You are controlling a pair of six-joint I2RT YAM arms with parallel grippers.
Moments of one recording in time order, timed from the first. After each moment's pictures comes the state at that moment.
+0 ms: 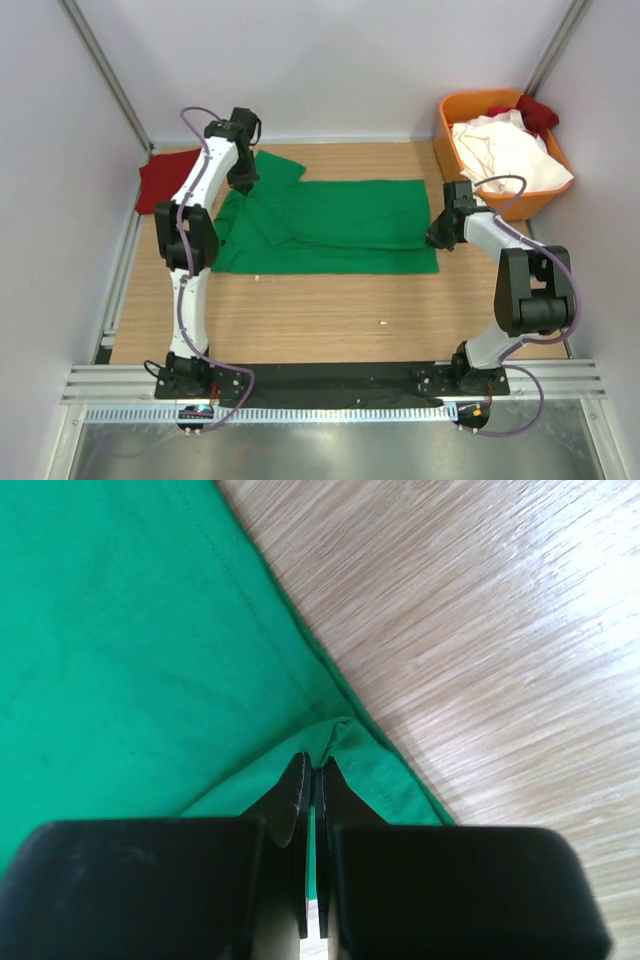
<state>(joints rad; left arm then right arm) -0.21 2.27 2.22 -1.18 -0.19 -0.36 0.04 1.60 0.97 -0.43 0.08 0.75</state>
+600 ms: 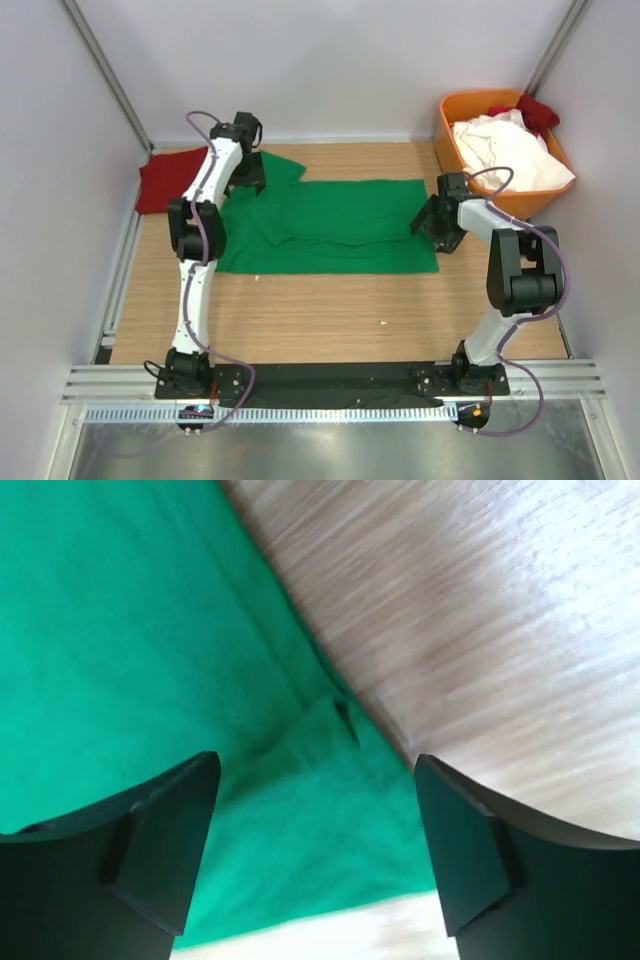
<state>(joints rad) -0.19 2.49 2.44 -1.23 -0.22 -0.36 0.04 1.74 1.08 -0.46 0.07 0.71</state>
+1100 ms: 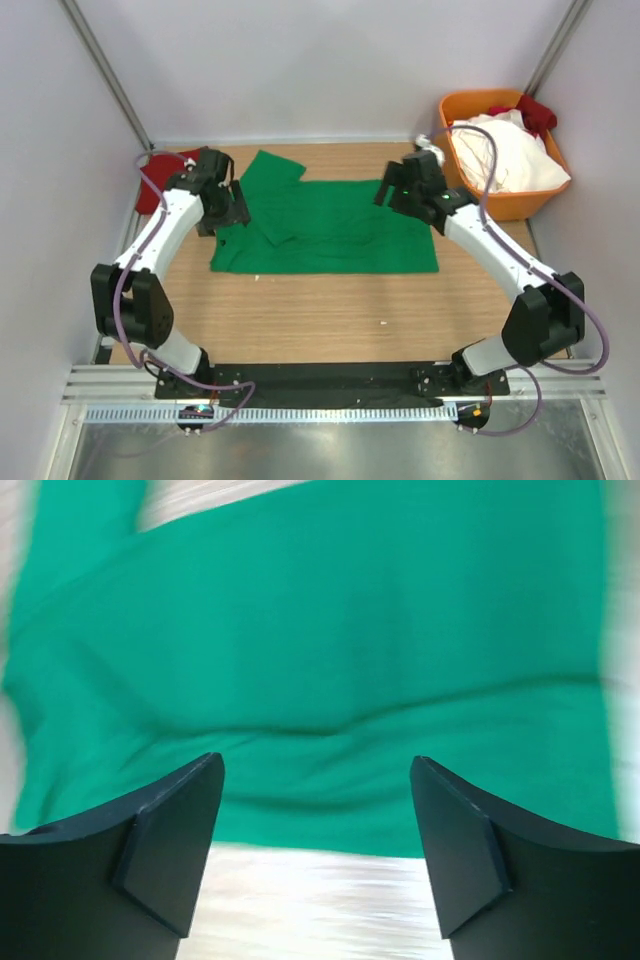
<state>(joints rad) -0.20 1.61 1.44 -0.96 -0.15 -0.49 0.34 1.45 1.21 -0.49 0.17 0.60</state>
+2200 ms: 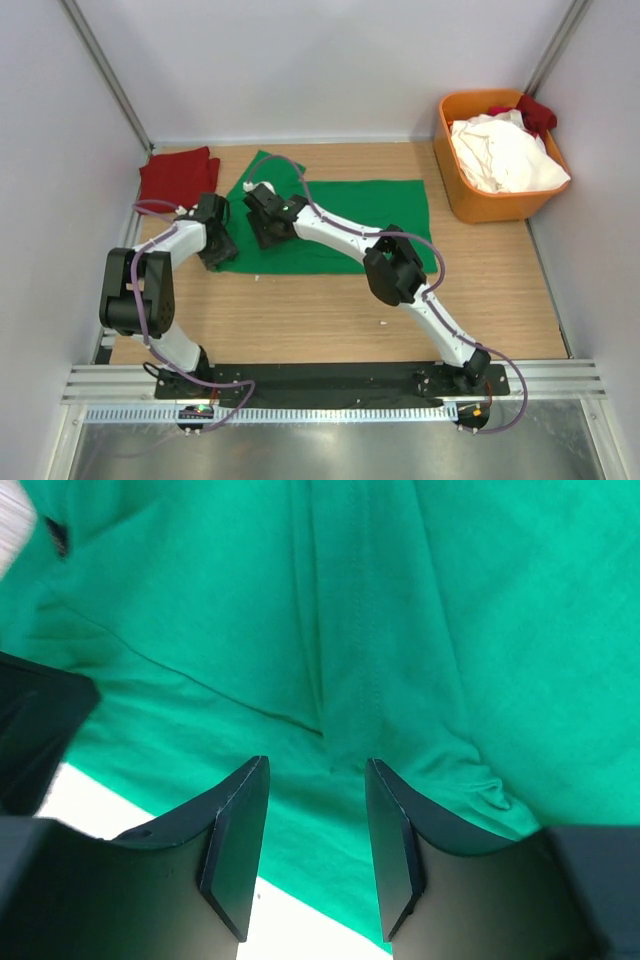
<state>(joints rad) -0.10 1.65 0.94 -0.51 -0.20 -0.65 0.92 2.45 2.19 -0.70 0.13 0.38</state>
